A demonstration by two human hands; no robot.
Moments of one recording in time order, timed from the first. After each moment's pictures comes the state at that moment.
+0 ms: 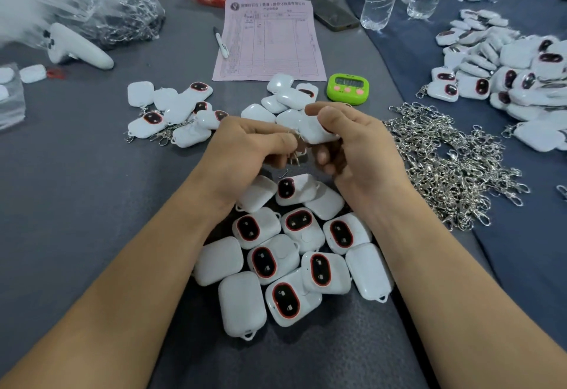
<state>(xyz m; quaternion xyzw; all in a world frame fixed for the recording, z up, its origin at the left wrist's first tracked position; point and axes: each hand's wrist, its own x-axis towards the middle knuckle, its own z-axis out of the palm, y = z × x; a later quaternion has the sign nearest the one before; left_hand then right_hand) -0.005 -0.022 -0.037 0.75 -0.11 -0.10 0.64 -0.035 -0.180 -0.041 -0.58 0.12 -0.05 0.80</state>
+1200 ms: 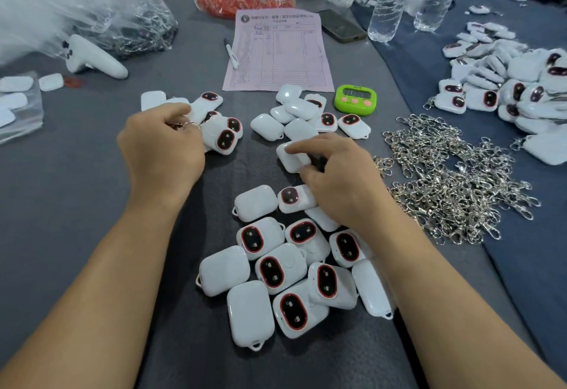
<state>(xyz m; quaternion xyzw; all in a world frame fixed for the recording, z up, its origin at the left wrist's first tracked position) 0.026 0.042 -0.044 0.89 0.07 0.25 0.38 -0.040 -0.171 -0.051 -0.92 0.00 -0.09 0.38</state>
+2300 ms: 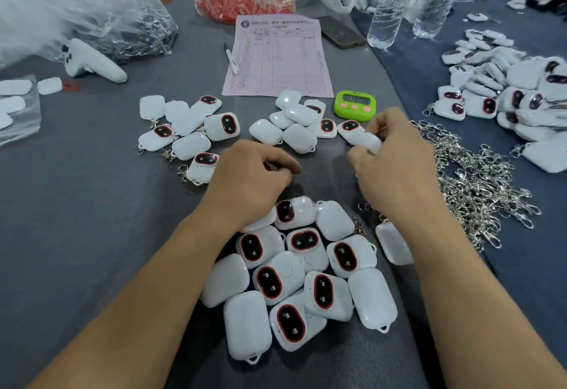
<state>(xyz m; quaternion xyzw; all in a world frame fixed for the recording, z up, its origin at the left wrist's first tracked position) 0.001 -0.020 -0.055 0.89 -0.14 -0.01 0.44 -0.041 -0.211 -0.036 -0.91 0.17 -0.19 0.33</state>
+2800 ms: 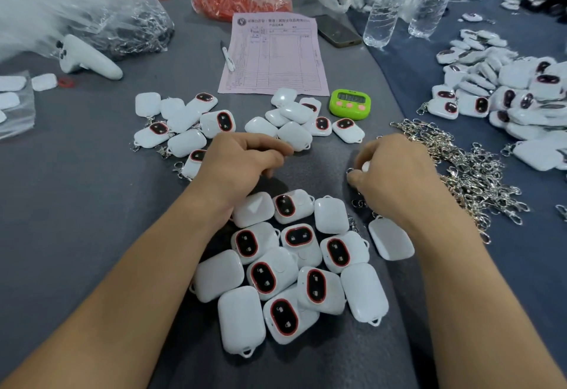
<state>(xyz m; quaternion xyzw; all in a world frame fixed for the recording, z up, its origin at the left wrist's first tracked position) 0.010 -0.016 -0.054 0.78 -0.07 -0.08 0.62 -0.051 -0.220 -0.028 -0.98 0.15 -0.03 0.14</state>
